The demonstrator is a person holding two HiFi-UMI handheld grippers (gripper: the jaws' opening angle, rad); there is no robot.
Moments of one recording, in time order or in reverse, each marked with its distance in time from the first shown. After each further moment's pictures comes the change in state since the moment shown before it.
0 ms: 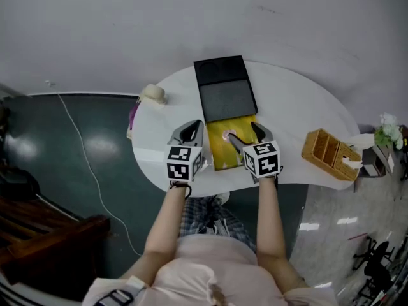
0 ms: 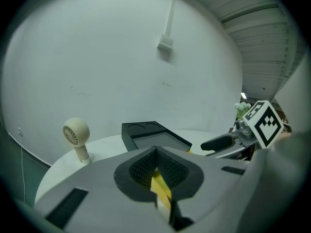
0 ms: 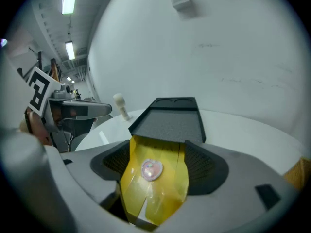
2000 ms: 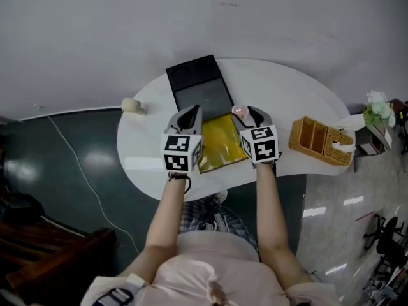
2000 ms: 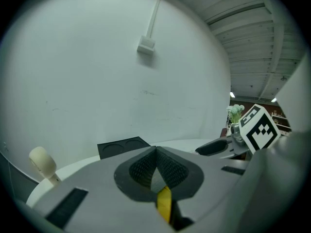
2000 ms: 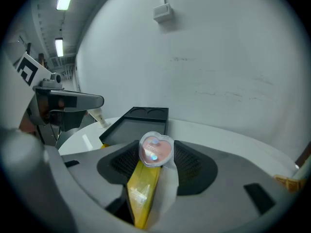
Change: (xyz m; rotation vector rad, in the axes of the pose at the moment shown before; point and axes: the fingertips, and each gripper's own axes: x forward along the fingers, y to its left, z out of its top) left arm 0.049 -0.067 0.068 0.090 -0.061 -0.098; right arm -0.030 -0.087 0.029 0.016 -0.057 -0.177
